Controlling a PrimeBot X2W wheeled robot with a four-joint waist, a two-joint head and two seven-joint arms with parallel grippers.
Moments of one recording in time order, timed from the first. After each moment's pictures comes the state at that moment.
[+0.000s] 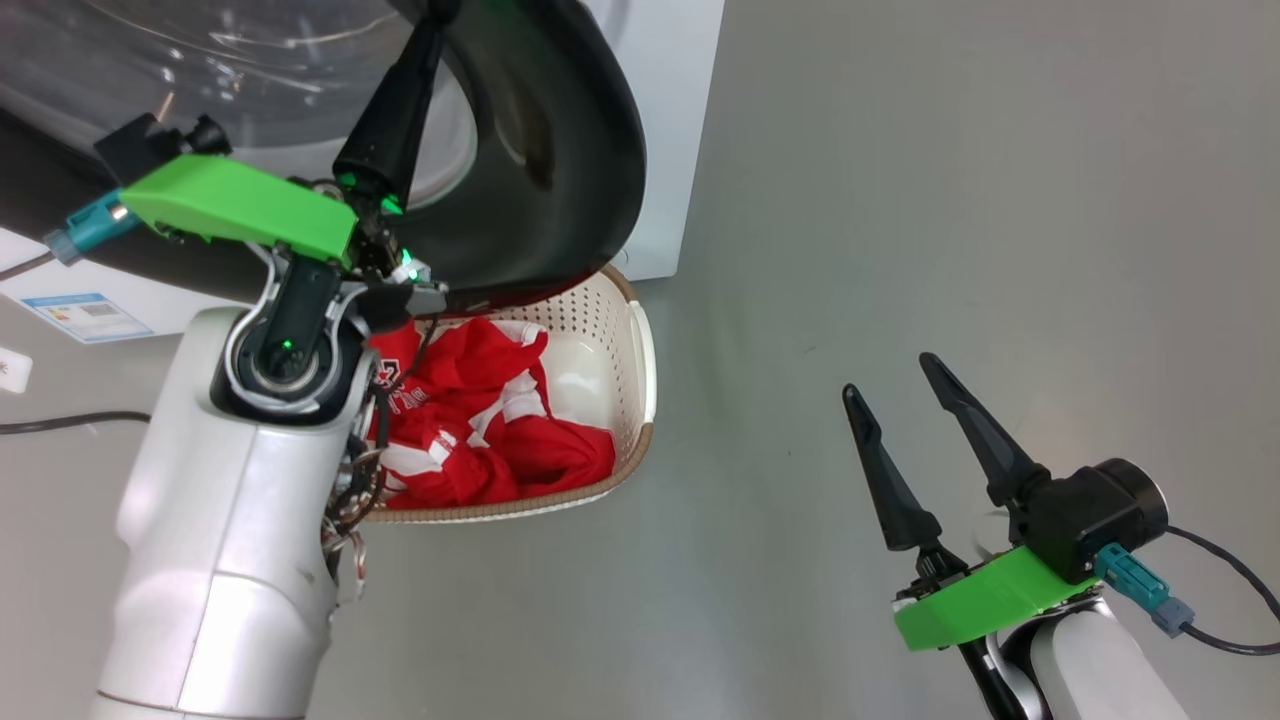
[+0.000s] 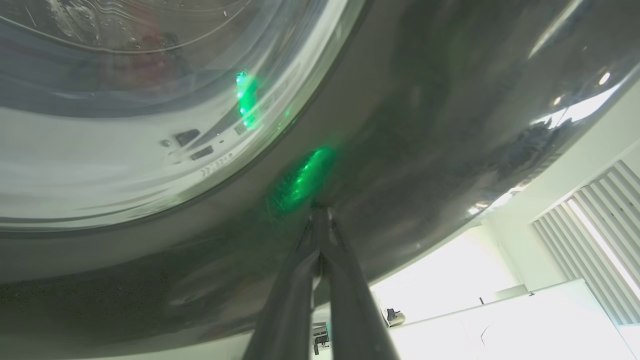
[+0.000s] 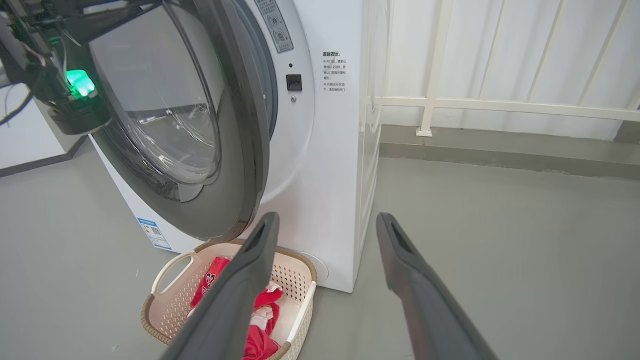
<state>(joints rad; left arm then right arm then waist) -0.91 0.03 -0.18 0.55 -1.62 -0.12 0.15 -0.18 -0.05 0.16 0.15 0.19 0.13 -0.26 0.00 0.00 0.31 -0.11</state>
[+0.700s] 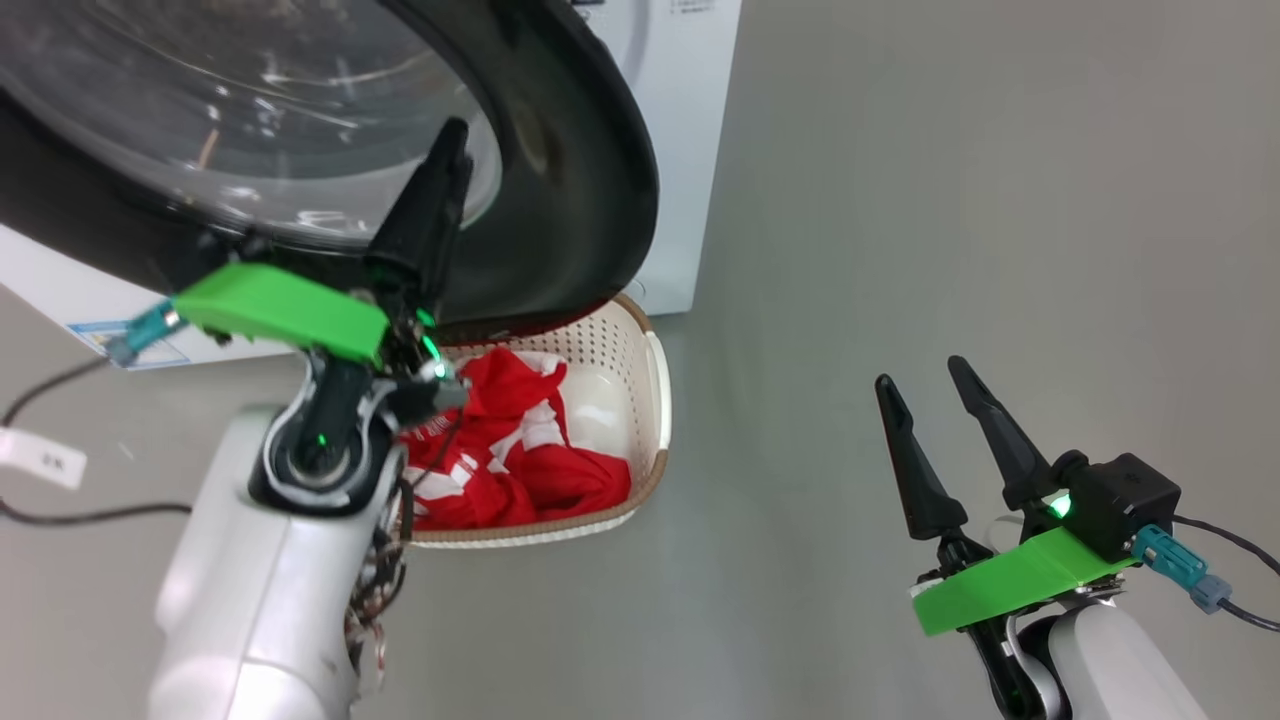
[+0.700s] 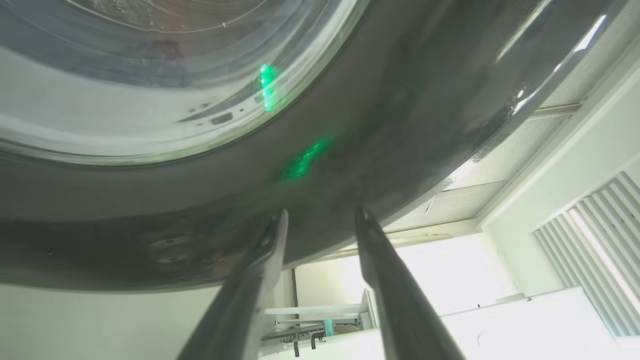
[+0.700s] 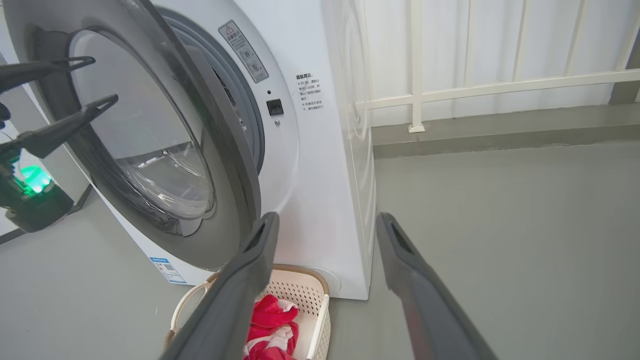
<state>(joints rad) -0.76 0.02 -0.20 0.49 -1.64 -0.12 0.13 -0.19 -0.05 0.13 0.21 0.36 0.13 -0.26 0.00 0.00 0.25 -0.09</state>
